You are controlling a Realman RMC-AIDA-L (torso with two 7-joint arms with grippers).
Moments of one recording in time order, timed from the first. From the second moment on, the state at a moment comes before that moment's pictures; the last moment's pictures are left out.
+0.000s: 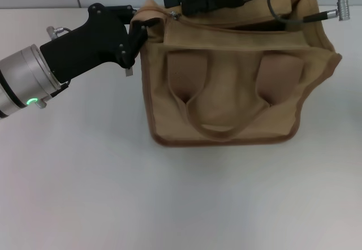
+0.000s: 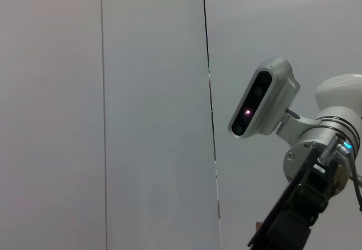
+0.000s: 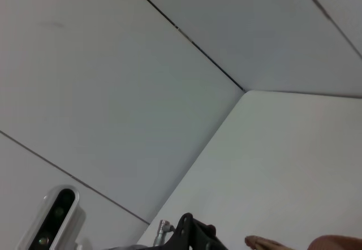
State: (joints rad) left arm -0.67 -2.07 0.39 0.31 1.81 1.62 -0.81; right arm 1.02 1.93 -0.87 -0.50 -1.92 -1.50 2.30
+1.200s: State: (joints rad) left arm -0.66 -2.07 0.39 0.31 1.81 1.64 -0.80; right arm 0.98 1.95 -0.86 -0.50 -1.83 -1.54 2.30
